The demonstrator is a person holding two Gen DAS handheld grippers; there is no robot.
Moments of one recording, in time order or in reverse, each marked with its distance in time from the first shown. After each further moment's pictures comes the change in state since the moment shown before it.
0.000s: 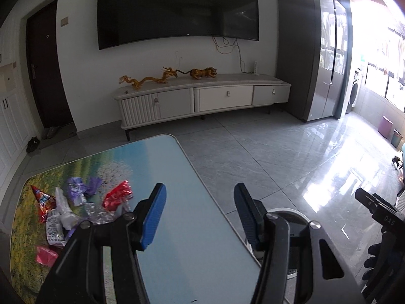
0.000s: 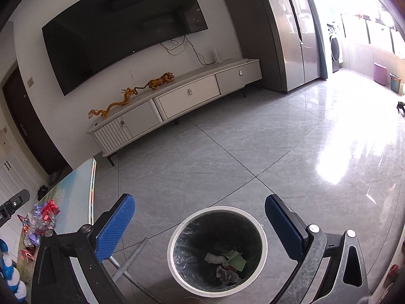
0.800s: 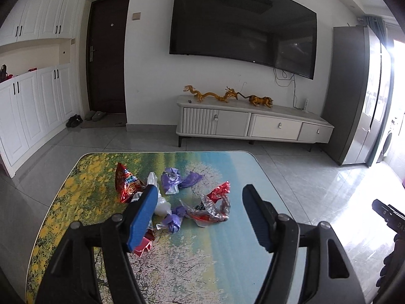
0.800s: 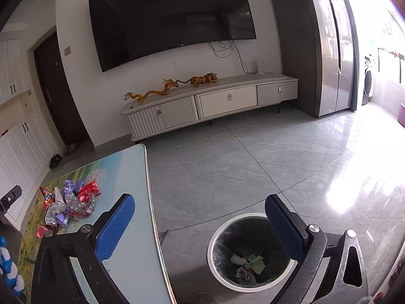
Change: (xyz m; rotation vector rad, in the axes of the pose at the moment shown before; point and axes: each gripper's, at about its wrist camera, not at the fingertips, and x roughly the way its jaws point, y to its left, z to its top) left arm -0.088 0.137 -0.038 -0.240 -0.109 0.190; right arm -0.025 0.123 -0.003 -0.215 0.003 0.098
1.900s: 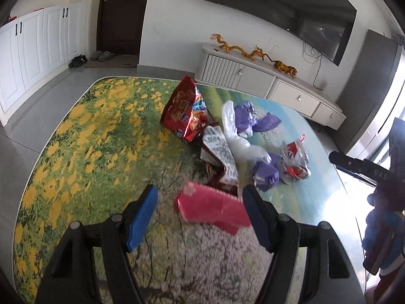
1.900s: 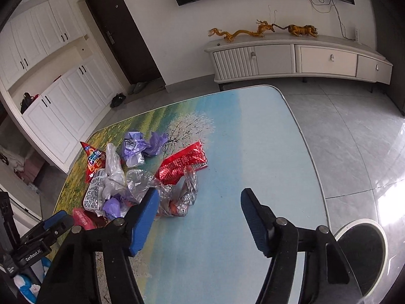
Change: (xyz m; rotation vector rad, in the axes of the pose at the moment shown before) left arm 0.089 0.143 -0.062 -0.163 0.278 -0.035; right arm 0.164 0.188 -0.014 -0.160 0.339 0.409
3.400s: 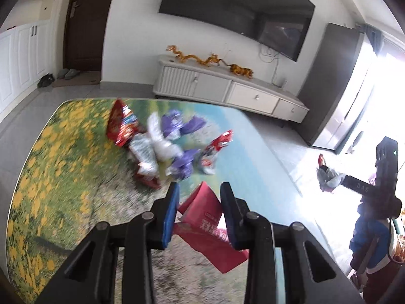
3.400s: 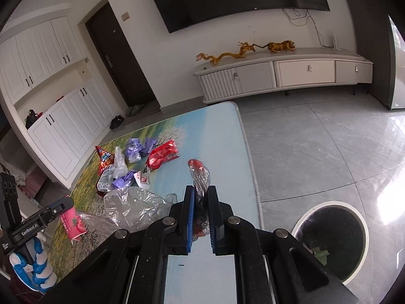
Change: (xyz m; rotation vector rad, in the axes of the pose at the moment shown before) left arm -0.067 -0.077 -0.014 0.123 -0.053 -0.201; right arm -0.130 -0.046 -0.055 0.038 -0.152 -0.038
